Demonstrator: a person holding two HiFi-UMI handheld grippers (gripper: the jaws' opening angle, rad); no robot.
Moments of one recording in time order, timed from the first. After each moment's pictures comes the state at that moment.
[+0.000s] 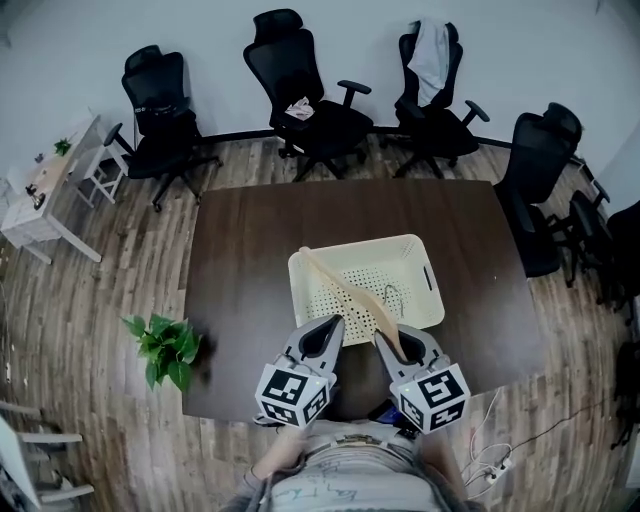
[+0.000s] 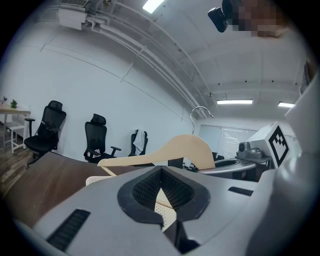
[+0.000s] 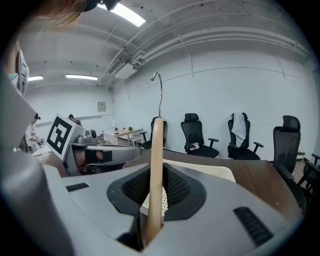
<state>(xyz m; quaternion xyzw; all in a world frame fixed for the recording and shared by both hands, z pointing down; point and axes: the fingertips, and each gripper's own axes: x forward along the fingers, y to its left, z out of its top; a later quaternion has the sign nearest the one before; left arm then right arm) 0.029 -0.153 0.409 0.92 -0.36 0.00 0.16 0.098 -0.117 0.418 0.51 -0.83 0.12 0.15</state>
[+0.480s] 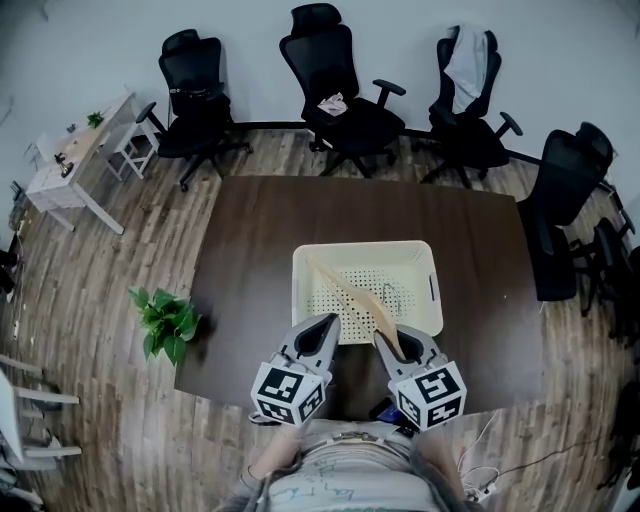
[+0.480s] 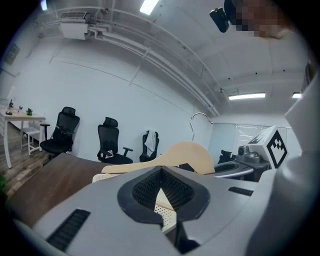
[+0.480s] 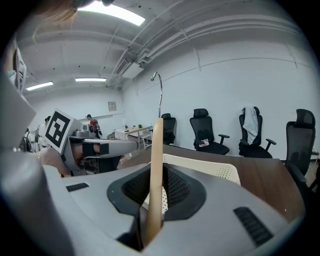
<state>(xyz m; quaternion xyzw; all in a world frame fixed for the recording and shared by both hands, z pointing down) 0.042 -0.152 0.412 0.89 -0.43 0.01 0.16 0.125 -0.125 0.436 0.45 -0.87 0.14 0.16</state>
